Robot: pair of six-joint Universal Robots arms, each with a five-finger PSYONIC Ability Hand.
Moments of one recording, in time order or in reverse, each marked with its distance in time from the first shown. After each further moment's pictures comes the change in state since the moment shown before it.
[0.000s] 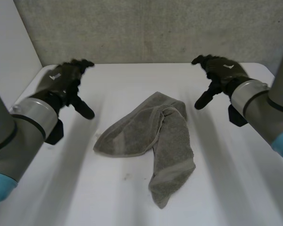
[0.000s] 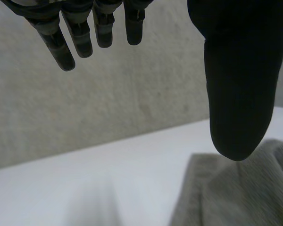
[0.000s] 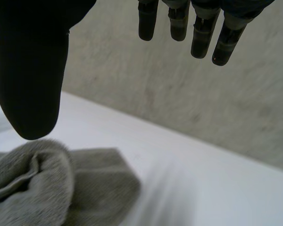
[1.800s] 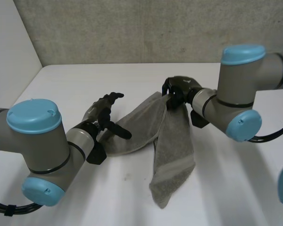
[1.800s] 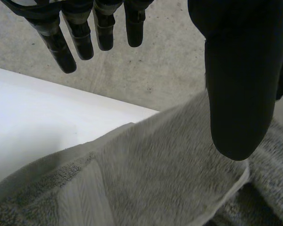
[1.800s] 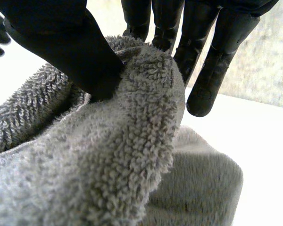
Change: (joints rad) left arm -0.079 -0.323 -0.041 0.246 0.064 -0.471; right arm 0.095 0.476 -0.524 0.181 -0.125 0.083; left_hand 0.030 0.036 0.031 0.033 0.003; right_hand 1.191 1.038 1.041 1.042 1.002
